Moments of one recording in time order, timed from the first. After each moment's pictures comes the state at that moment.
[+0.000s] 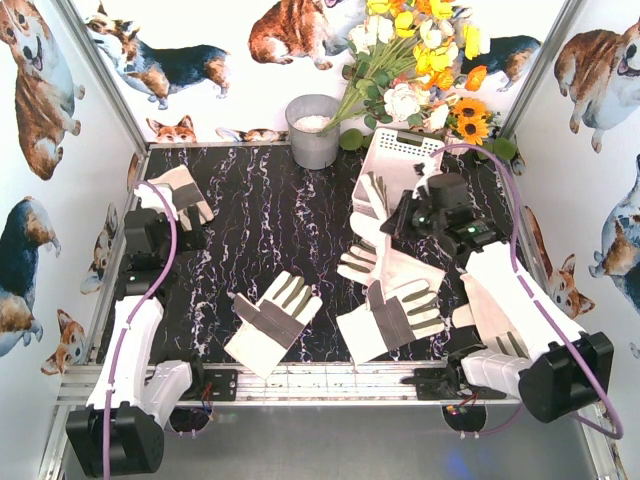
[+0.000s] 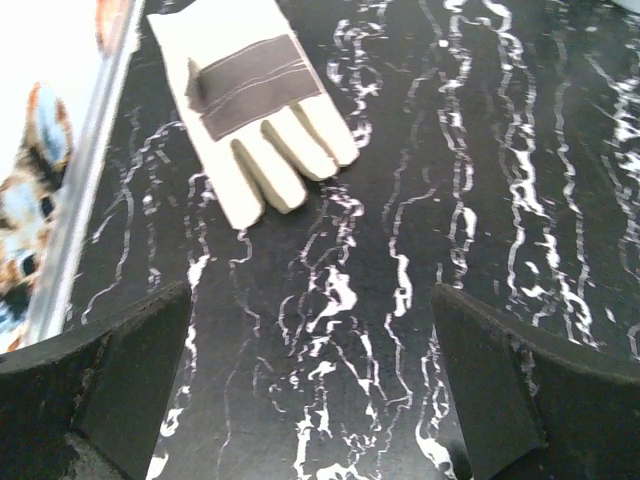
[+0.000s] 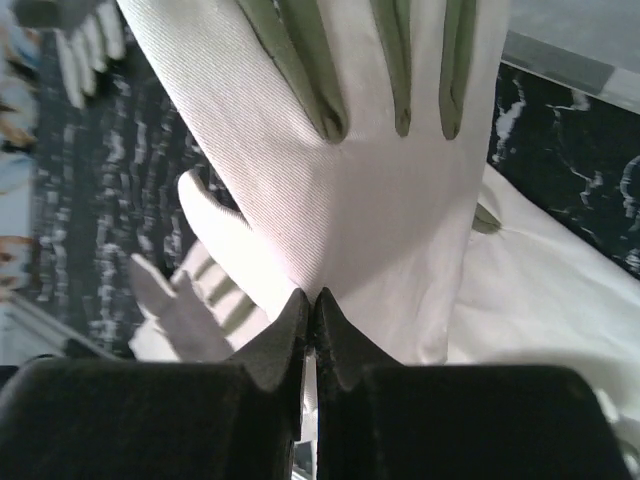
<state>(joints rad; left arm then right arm) 0.10 0.87 0.70 -0.25 -0.06 -0.02 0.35 1.17 1.05 -0.53 -0.20 0.46</state>
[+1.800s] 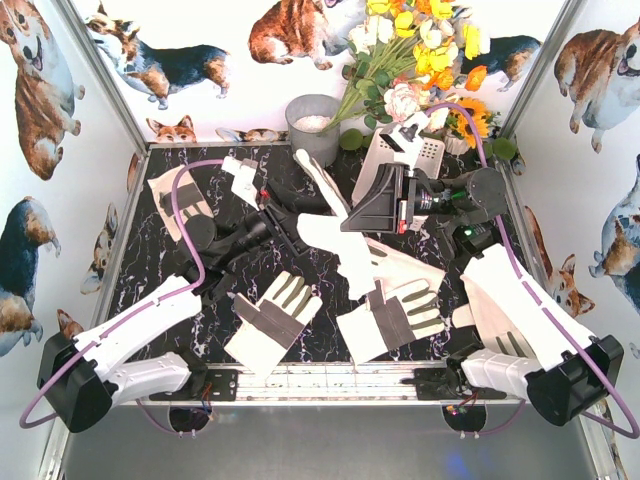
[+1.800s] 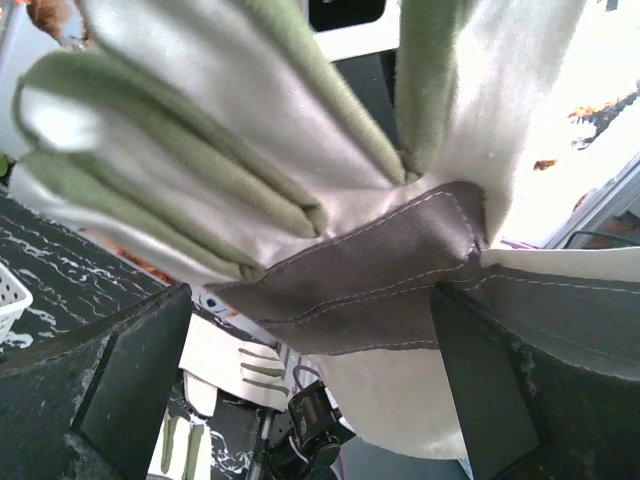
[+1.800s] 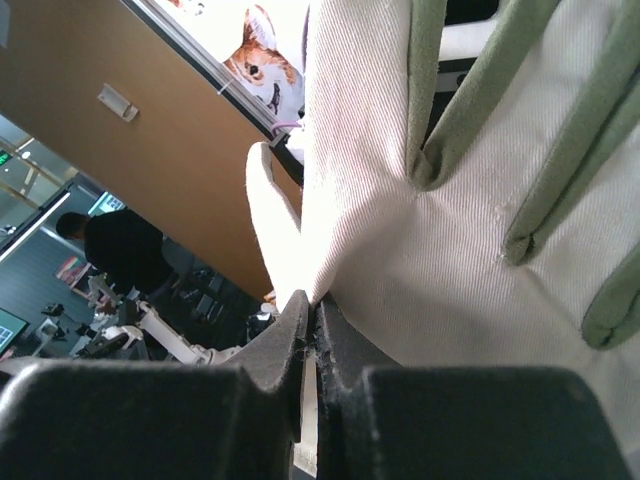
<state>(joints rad) -0.70 1.09 0.82 0.72 0.47 -0.89 0.46 1.15 1.12 0.62 -1.18 1.29</state>
